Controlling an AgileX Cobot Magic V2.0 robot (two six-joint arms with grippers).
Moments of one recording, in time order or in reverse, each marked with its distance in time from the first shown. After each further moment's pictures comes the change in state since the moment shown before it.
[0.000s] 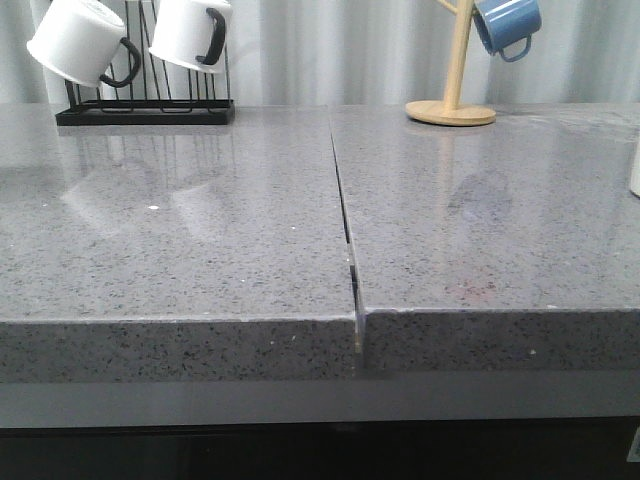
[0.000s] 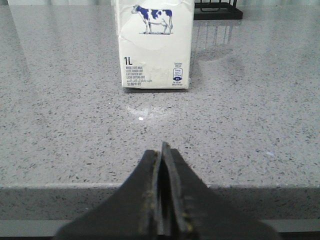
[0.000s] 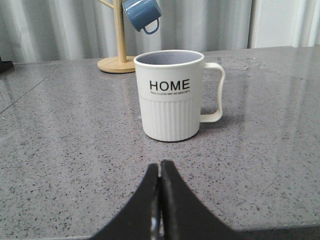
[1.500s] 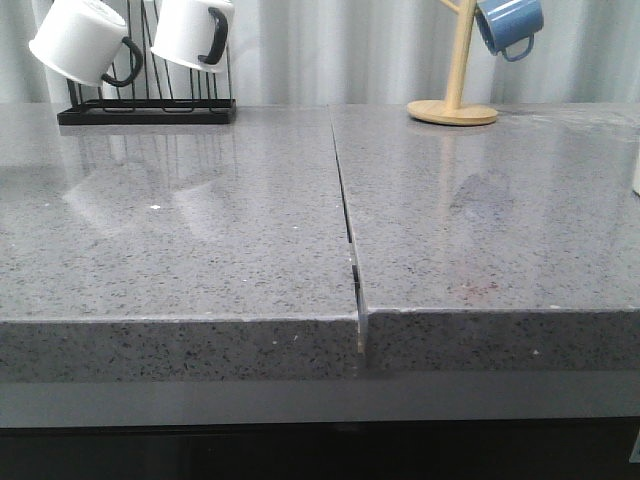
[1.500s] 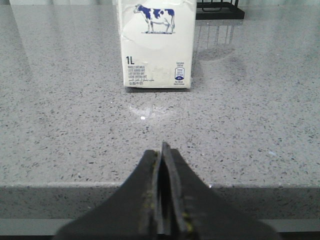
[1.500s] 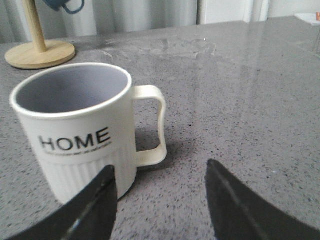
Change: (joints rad) left arm 0.000 0.000 0.000 0.000 0.000 0.000; right arm -0.220 1.021 -0.237 -0.029 -0.640 0.004
